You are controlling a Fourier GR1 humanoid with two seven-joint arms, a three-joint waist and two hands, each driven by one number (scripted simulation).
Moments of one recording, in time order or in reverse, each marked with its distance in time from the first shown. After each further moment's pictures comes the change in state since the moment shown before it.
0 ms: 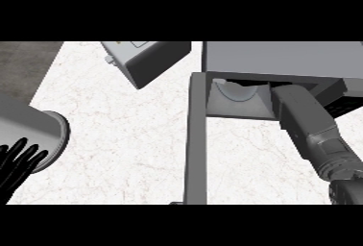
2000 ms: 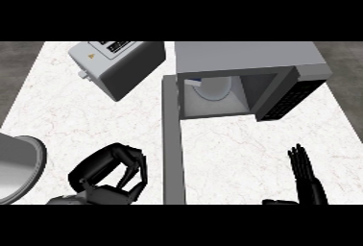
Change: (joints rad) left arm -0.200 -0.055 -0.527 0.340 -0.853 0.126 -0.452; right arm 1.069 0.107 0.113 -0.684 -0.135 0.431 -0.249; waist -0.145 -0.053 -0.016
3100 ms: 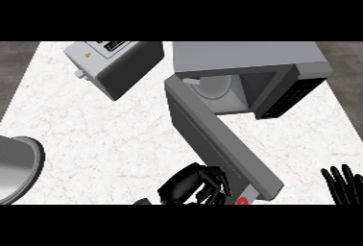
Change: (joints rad) left arm -0.210 0.014 -0.716 0.360 0.041 0.768 -0.123; right arm 0.487 -0.108 0.173 -0.955 -0.325 0.245 0.318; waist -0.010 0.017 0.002
